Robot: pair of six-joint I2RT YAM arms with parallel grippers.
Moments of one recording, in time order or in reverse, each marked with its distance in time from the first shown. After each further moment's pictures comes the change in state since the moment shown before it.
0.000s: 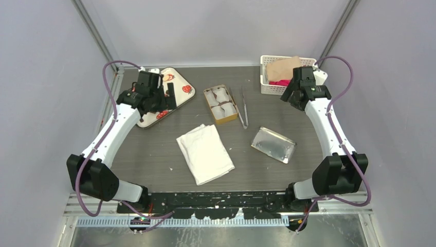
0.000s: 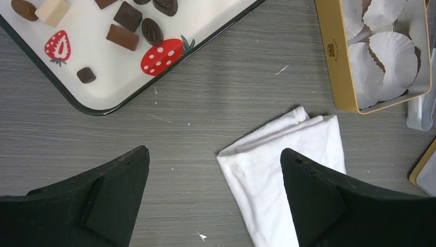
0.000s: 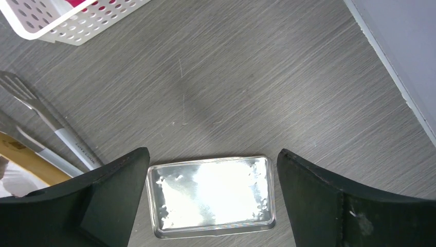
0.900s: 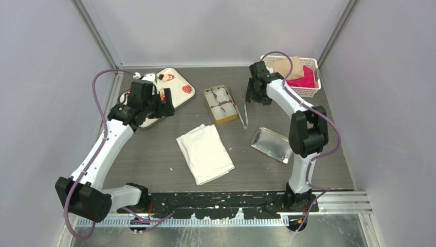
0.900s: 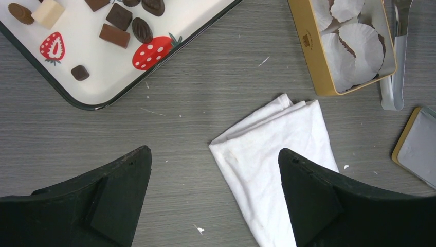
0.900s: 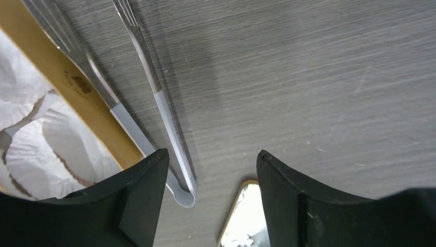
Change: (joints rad) left arm -0.025 -0.193 -0.129 0.046 0.031 0.013; right arm 0.251 0.480 0.258 0.095 -0.167 -0.093
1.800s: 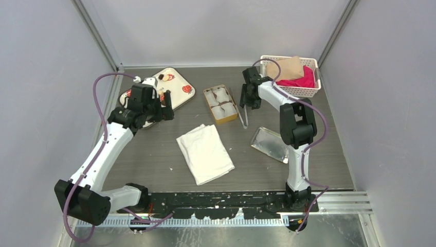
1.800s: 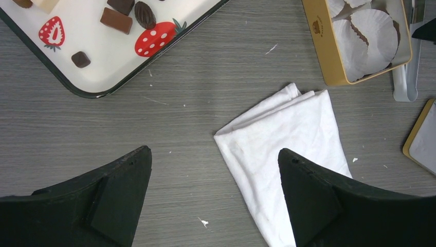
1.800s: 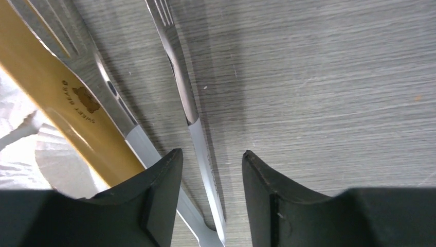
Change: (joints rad) left arm -0.003 -0.030 -0.048 -0.008 -0.007 0.000; right arm 0.020 0.207 0.052 0.095 -0.127 -0.011
